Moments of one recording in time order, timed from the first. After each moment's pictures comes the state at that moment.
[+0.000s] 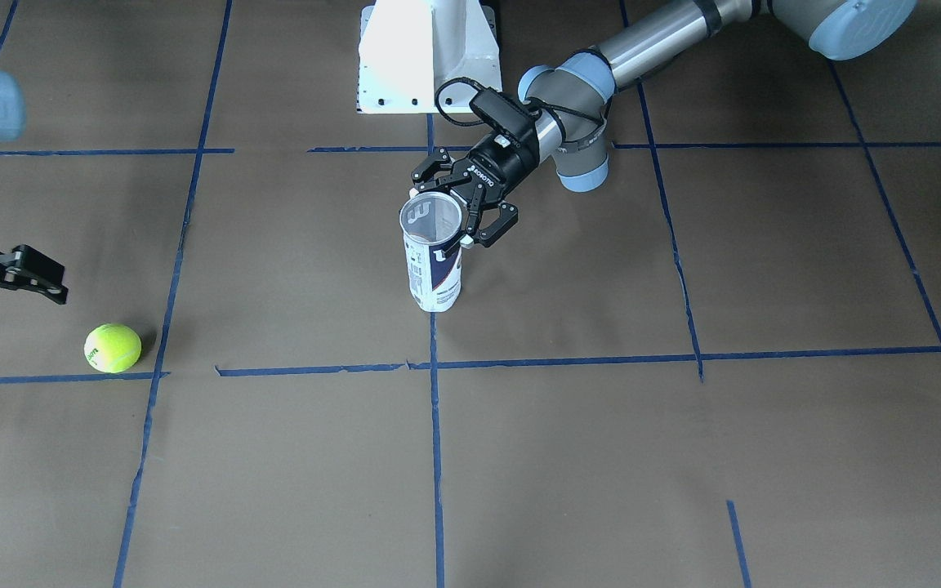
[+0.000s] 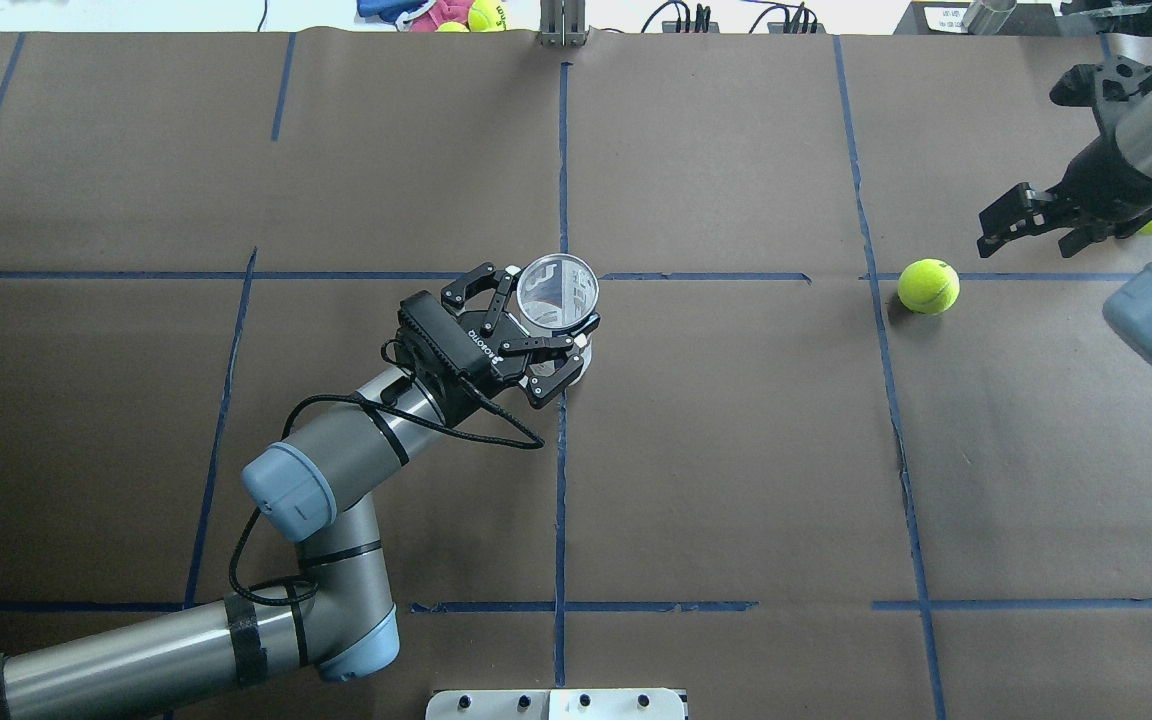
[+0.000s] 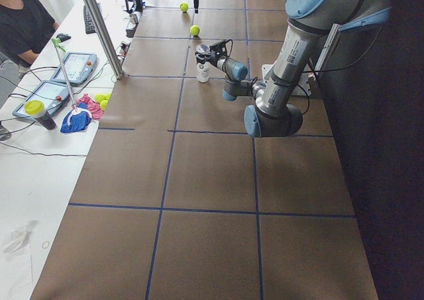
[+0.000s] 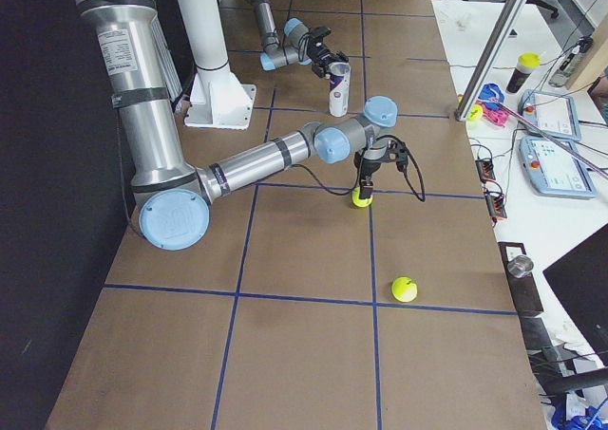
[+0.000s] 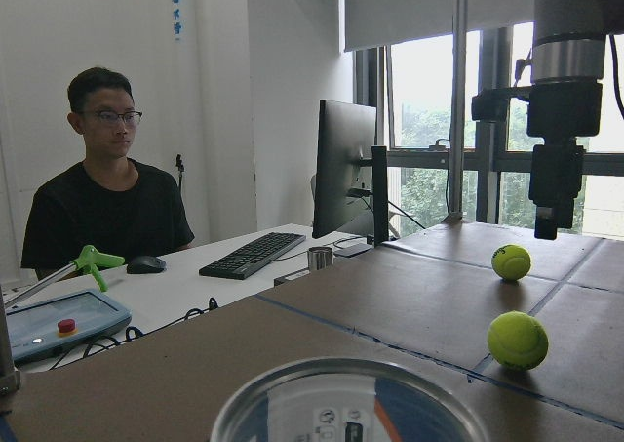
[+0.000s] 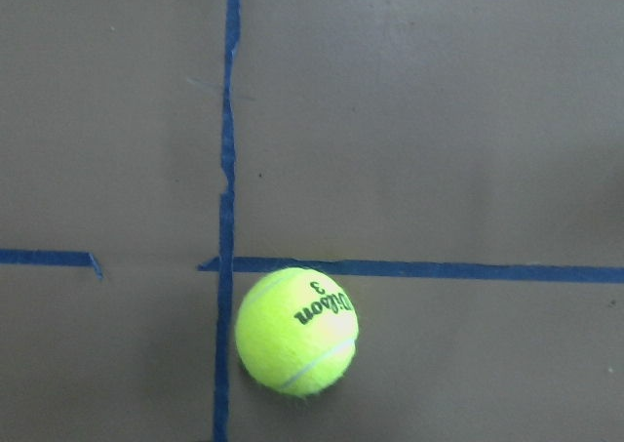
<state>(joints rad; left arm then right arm) -0.34 -2.21 -1.27 -3.28 -1.13 -0.30 1.07 -1.34 1.73 -1.43 2.21 0.70</state>
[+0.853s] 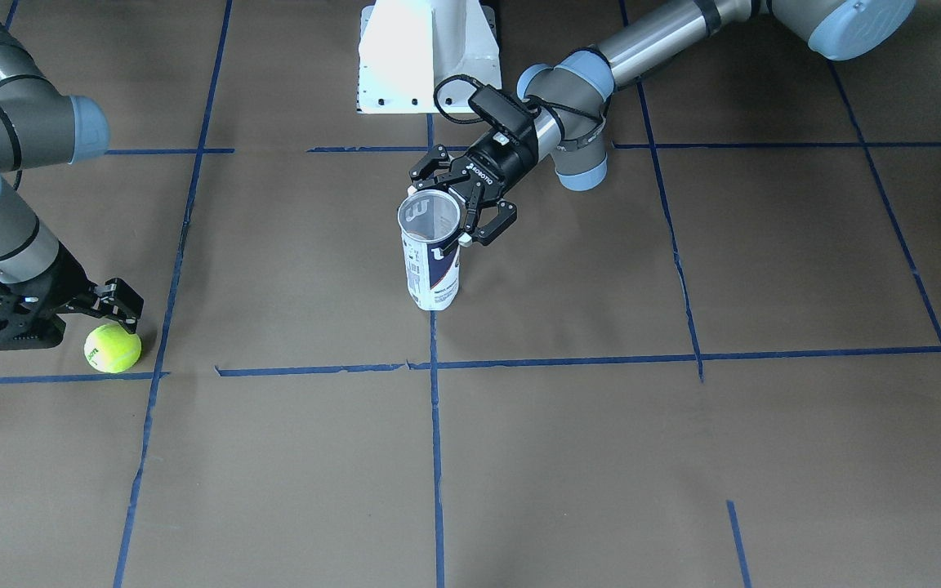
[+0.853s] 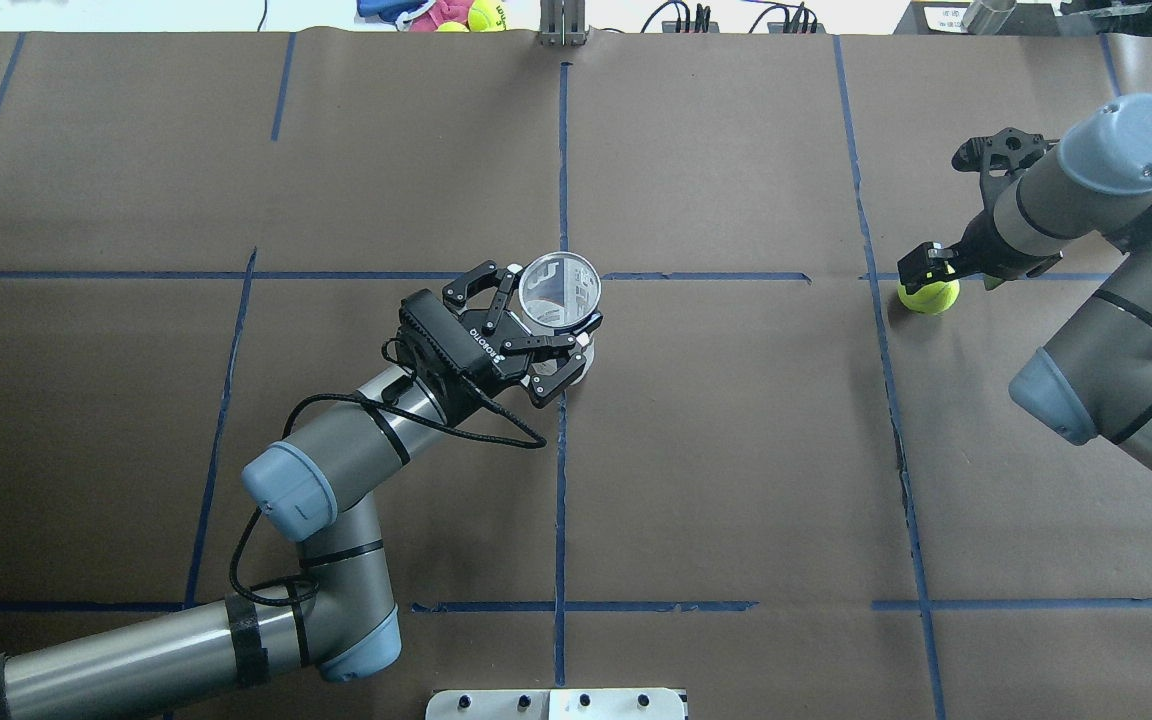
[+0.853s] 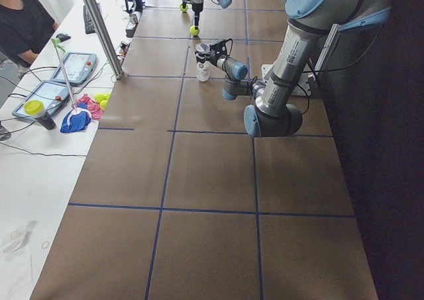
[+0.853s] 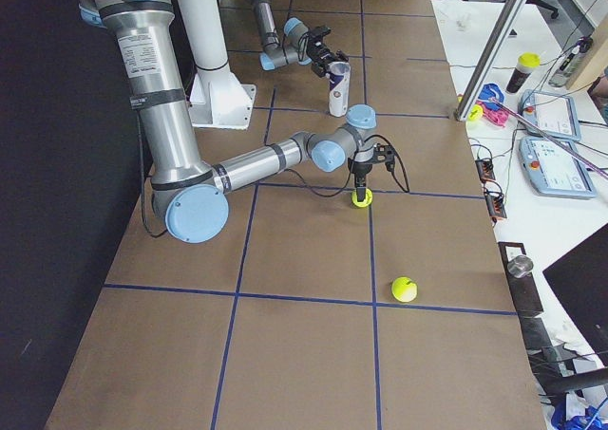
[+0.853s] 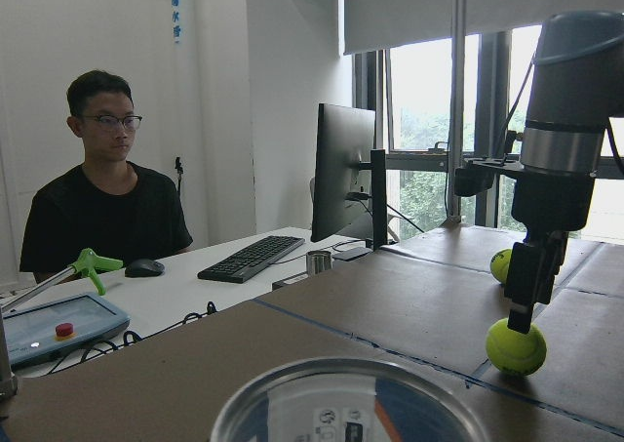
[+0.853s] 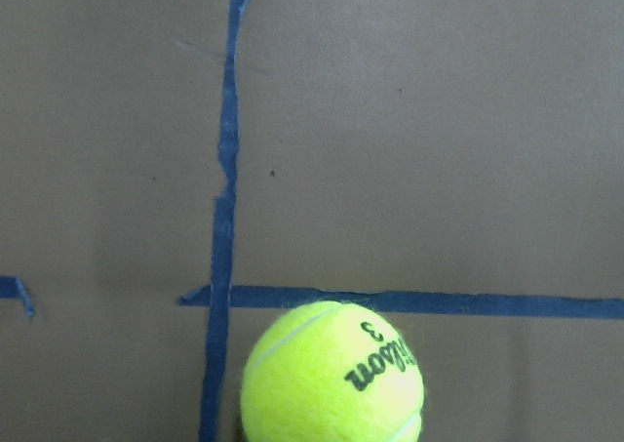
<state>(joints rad) -0.34 -2.21 -1.28 -3.28 -1.13 -0.30 0.91 -1.33 1.62 -1.29 2.02 0.81</state>
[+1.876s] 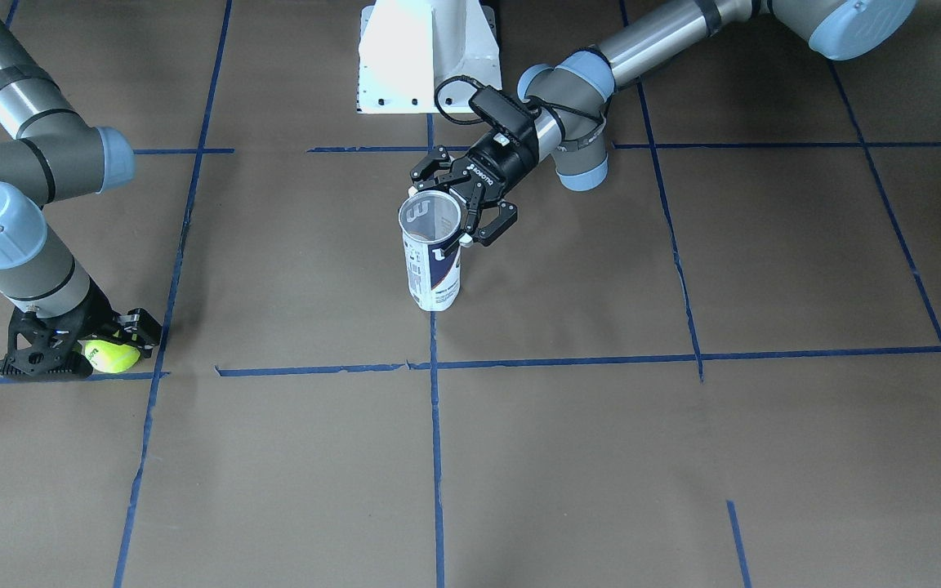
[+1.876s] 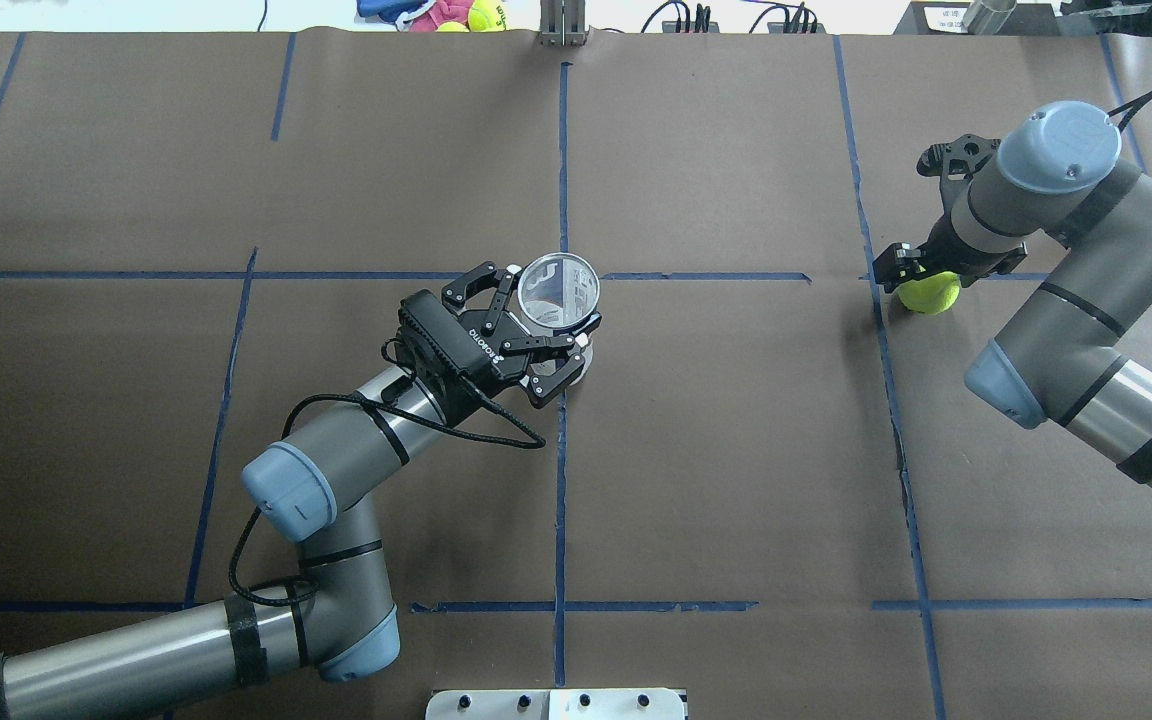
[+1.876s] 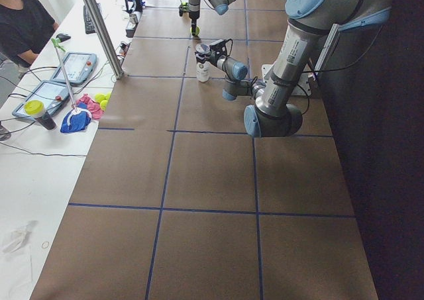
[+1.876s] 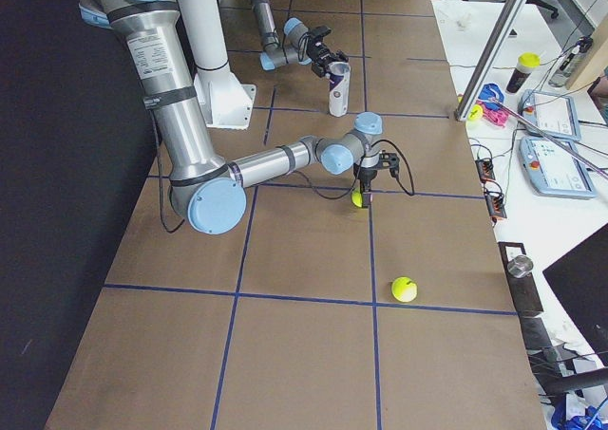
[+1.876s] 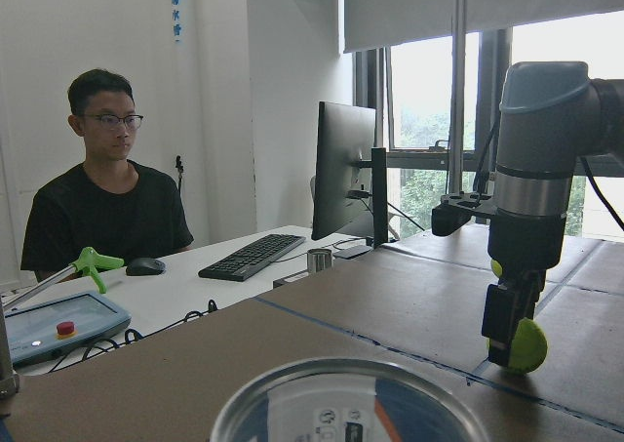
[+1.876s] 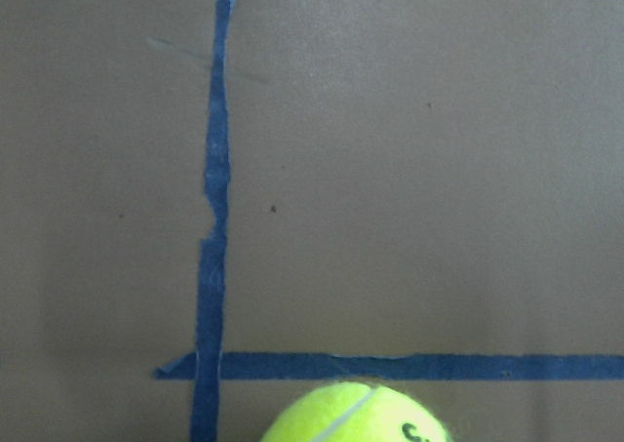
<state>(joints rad) -0.34 -2.21 -1.28 -3.28 -1.13 -0.30 0.89 -1.25 1.49 -1.29 1.99 0.80</state>
